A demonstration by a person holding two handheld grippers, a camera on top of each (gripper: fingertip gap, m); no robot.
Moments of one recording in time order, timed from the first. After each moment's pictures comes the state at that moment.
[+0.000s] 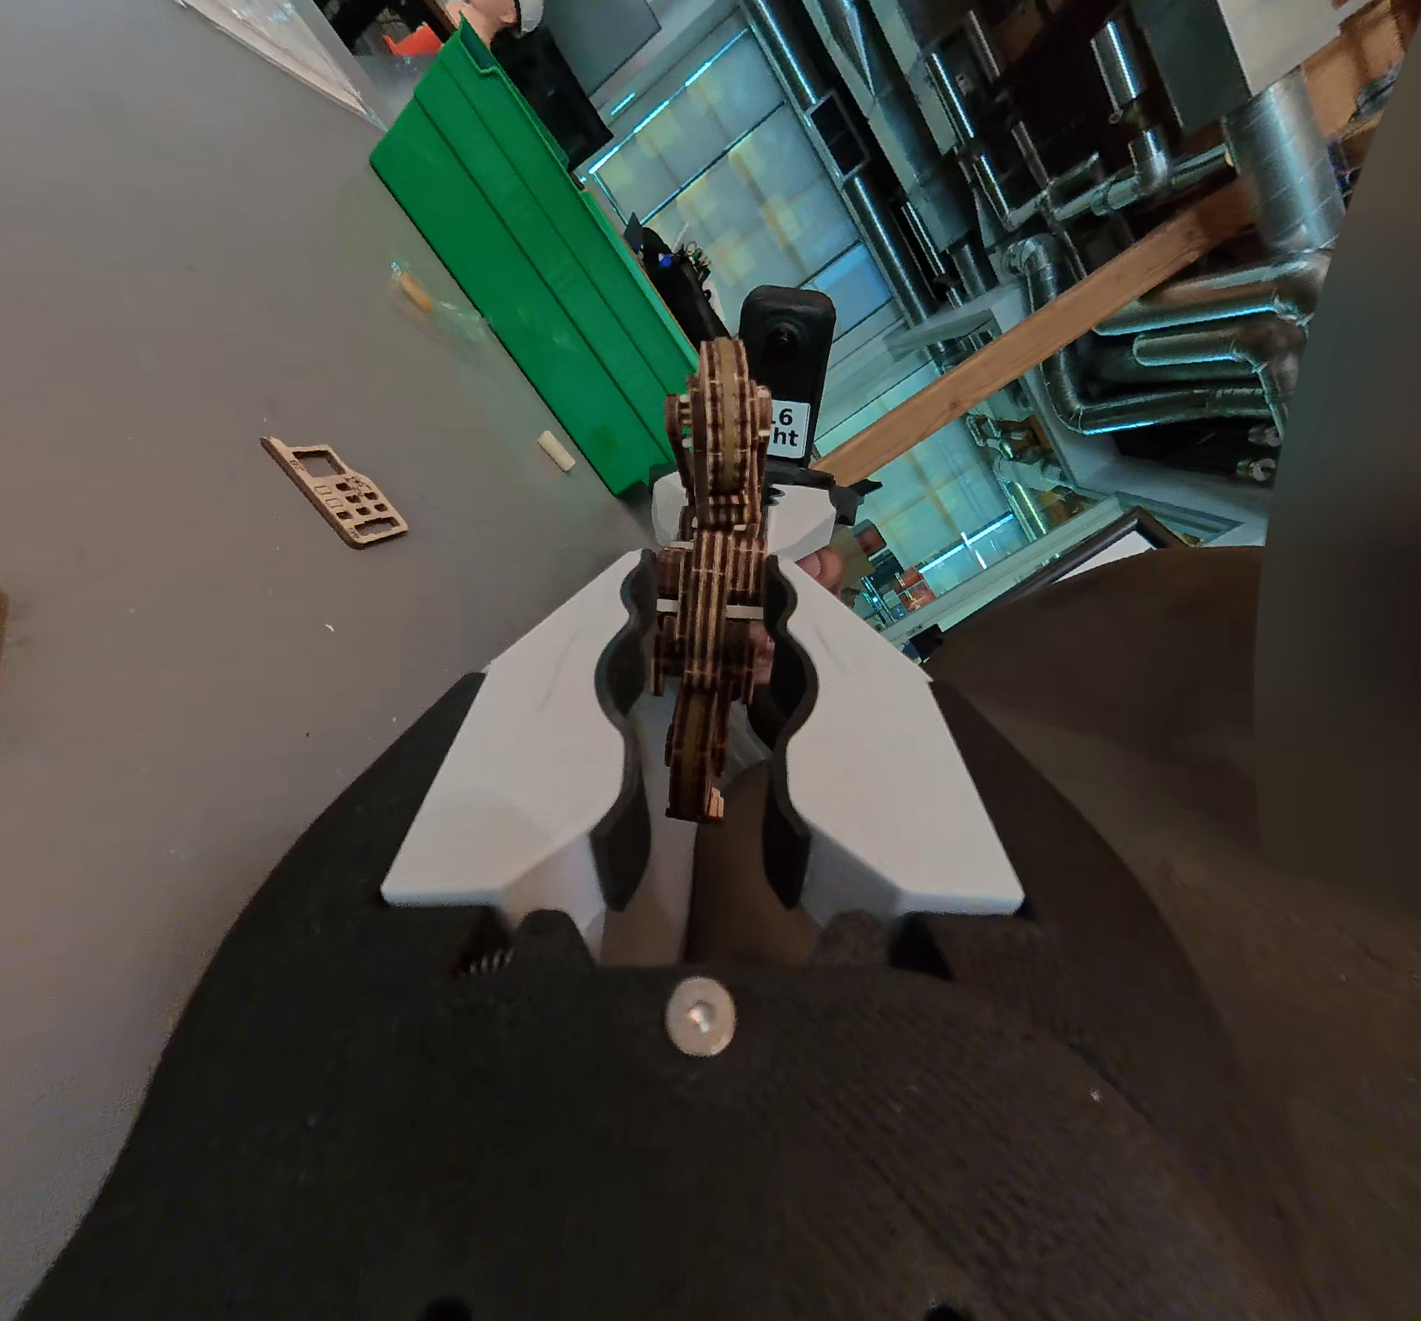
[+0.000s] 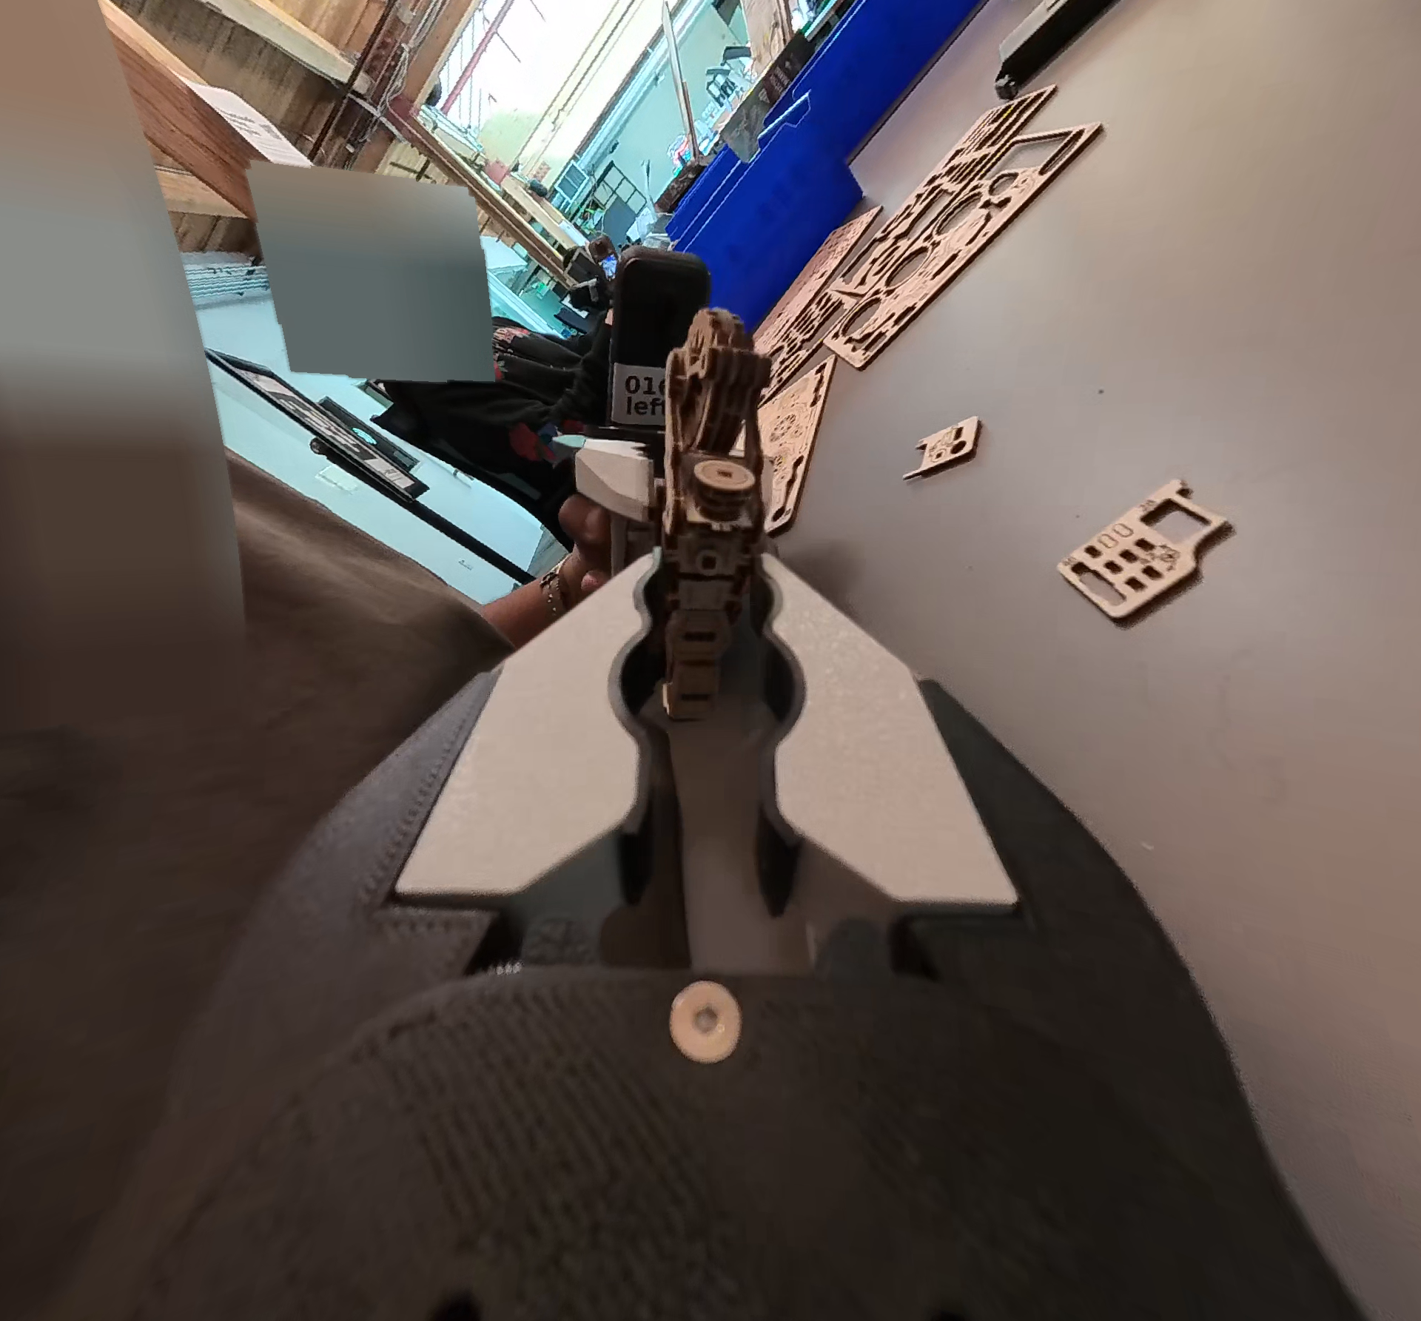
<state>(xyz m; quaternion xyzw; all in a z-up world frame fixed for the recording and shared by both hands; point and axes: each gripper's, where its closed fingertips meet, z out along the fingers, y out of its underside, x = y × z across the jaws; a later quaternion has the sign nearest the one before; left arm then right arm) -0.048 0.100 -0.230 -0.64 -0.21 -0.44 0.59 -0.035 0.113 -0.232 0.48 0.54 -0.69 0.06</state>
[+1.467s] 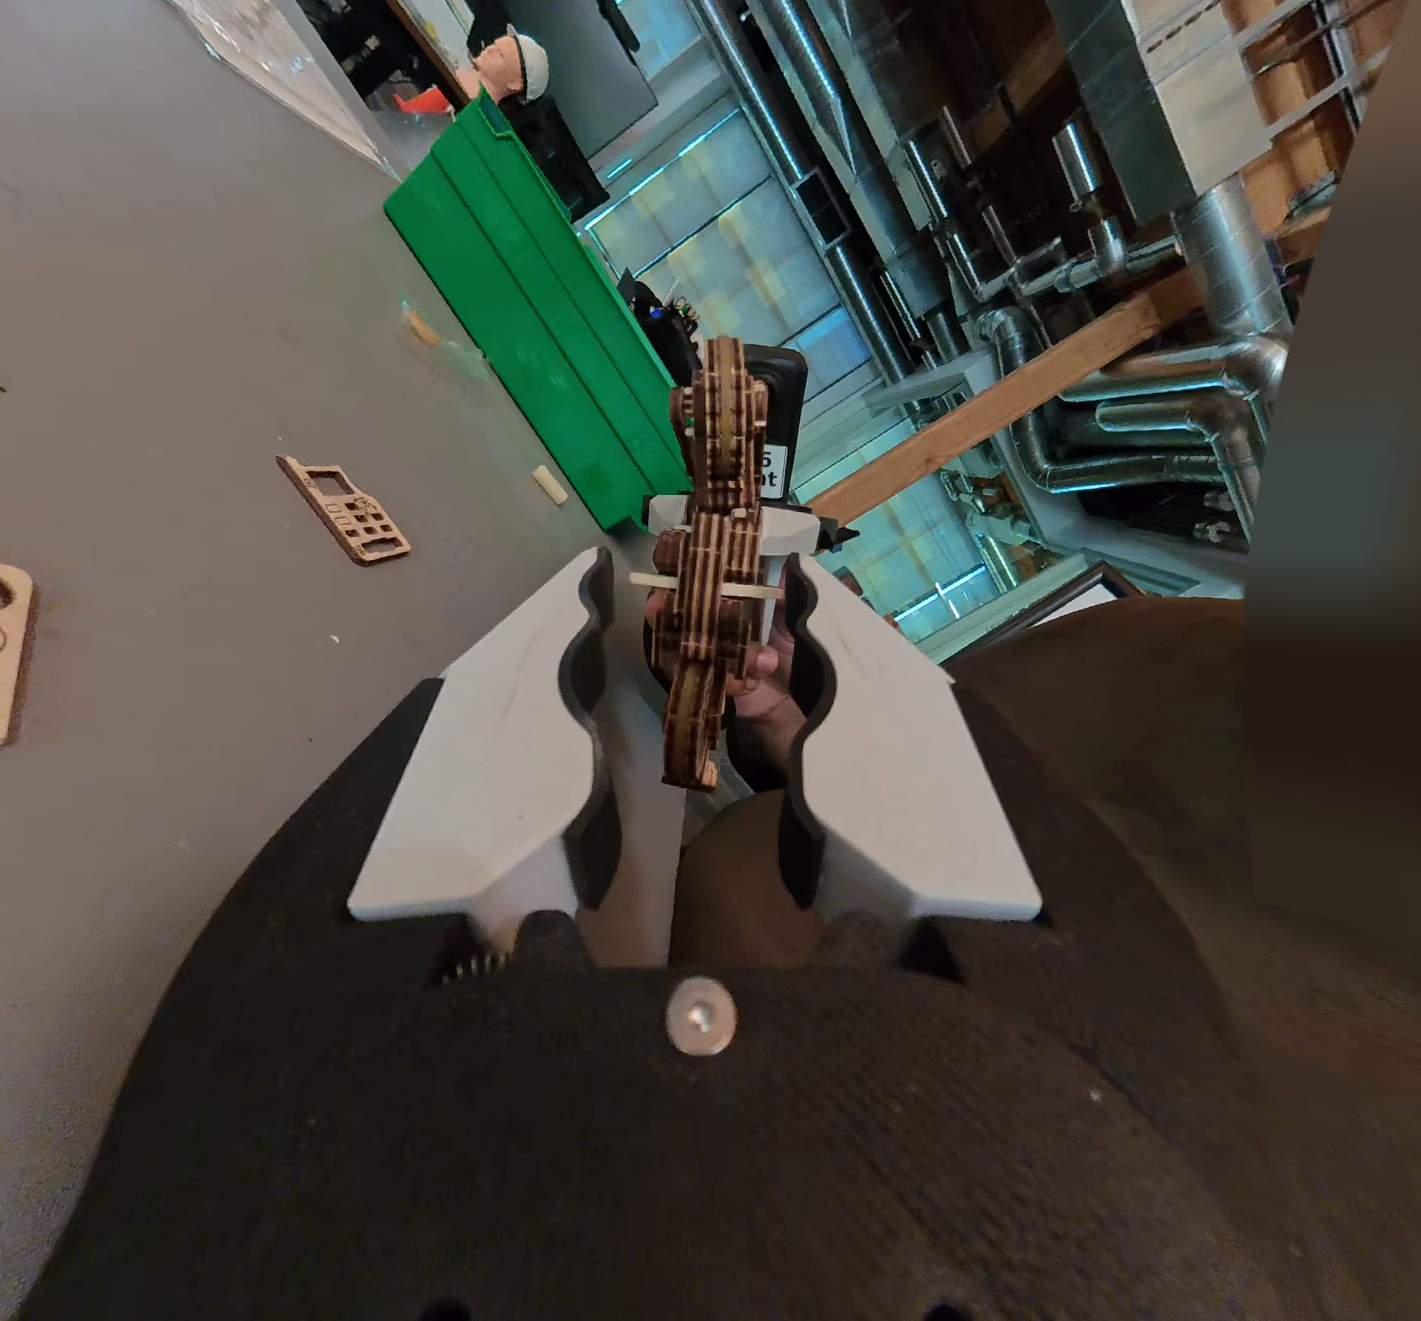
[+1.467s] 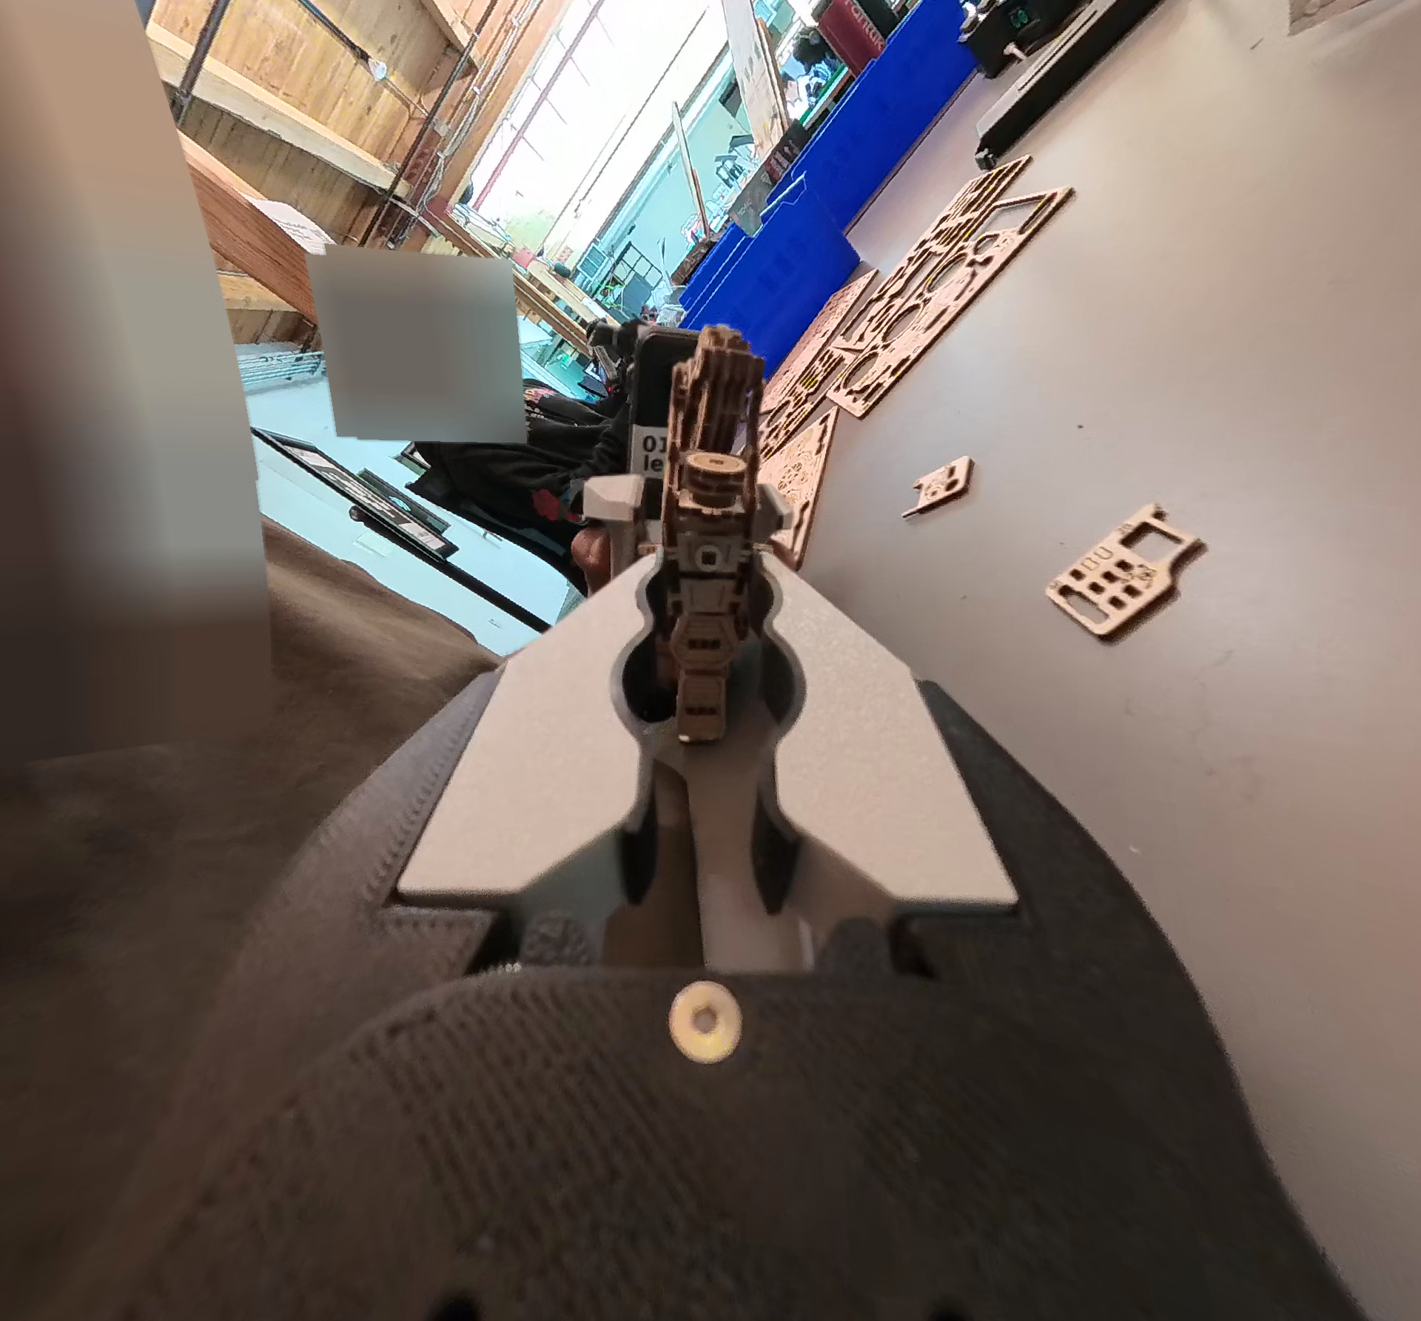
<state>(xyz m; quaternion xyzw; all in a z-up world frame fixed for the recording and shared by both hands) -0.057 0.097 -0.225 -0.61 -0.24 -0.45 0.61 -0.039 0.124 -0.223 0.49 0.50 -0.71 0.06</state>
